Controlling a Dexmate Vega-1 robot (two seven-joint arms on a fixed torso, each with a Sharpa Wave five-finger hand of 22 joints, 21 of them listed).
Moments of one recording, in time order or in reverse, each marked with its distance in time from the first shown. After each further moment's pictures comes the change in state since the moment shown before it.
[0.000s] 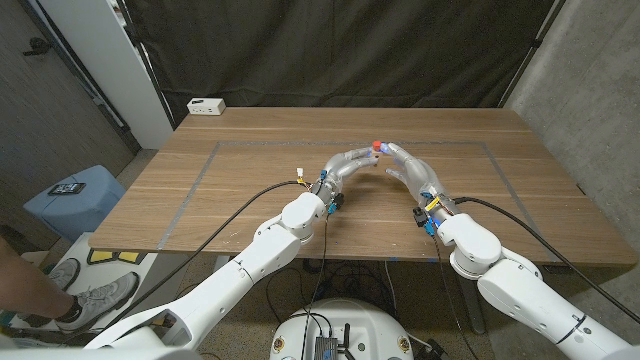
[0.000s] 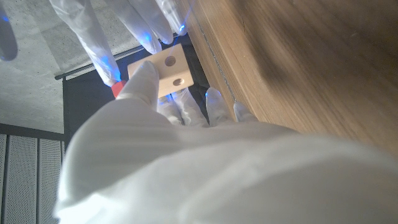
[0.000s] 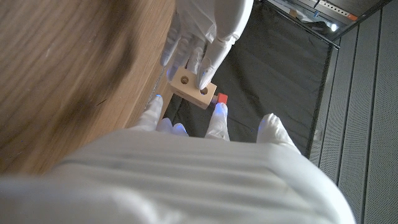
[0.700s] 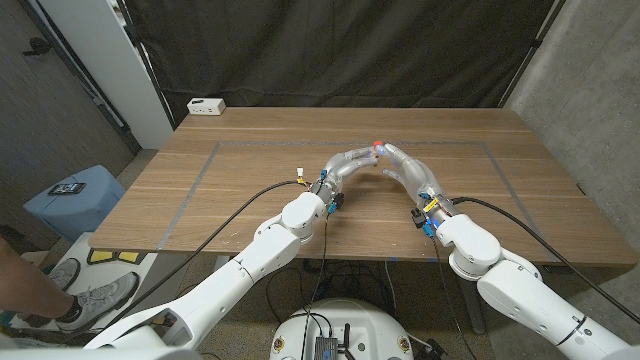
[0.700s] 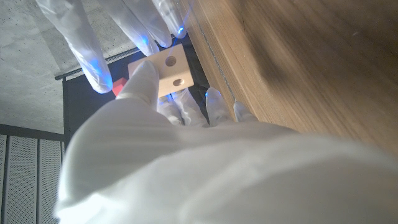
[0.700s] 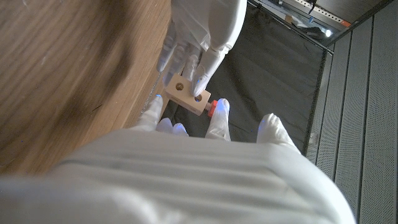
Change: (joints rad) left arm -0.003 -0.001 0.001 0.004 0.000 0.000 -0.001; left_hand 0.004 -0.004 0.001 0.001 0.004 0.001 0.001 0.002 0.000 0.002 -0.002 0.004 0.001 0.000 0.000 0.000 0.001 0.000 0.000 0.000 0.000; right arm -0.006 -0.001 -0.005 -0.010 -0.010 0.004 0.005; right_hand 0.000 0.000 0.000 0.000 0.000 0.028 0.007 0.001 0.000 0.000 0.000 0.000 0.000 0.000 0.000 0.000 0.000 0.000 0.000 0.000 0.000
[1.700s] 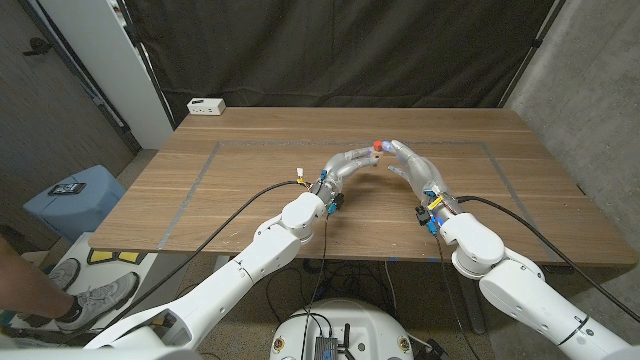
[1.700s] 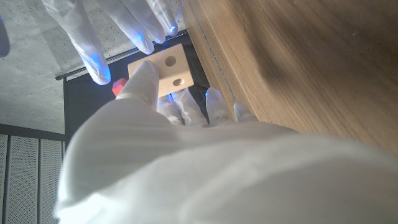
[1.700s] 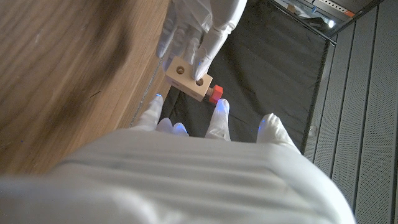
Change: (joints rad) left arm 0.003 0.002 0.000 -0.003 0.002 -0.003 0.000; left_hand -0.002 0.002 -0.001 -0.001 -0.004 -0.002 0.002 0.000 0.000 0.000 0.000 -0.002 0.002 0.000 0.000 0.000 0.000 0.000 0.000 0.000 0.000; right arm -0.004 0.009 0.026 0.014 0.001 0.016 -0.012; right_hand 0.000 0.000 0.000 0.000 0.000 -0.009 -0.010 -0.008 0.000 0.009 -0.002 0.000 0.000 0.000 0.000 0.000 0.000 0.004 0.004 0.000 0.000
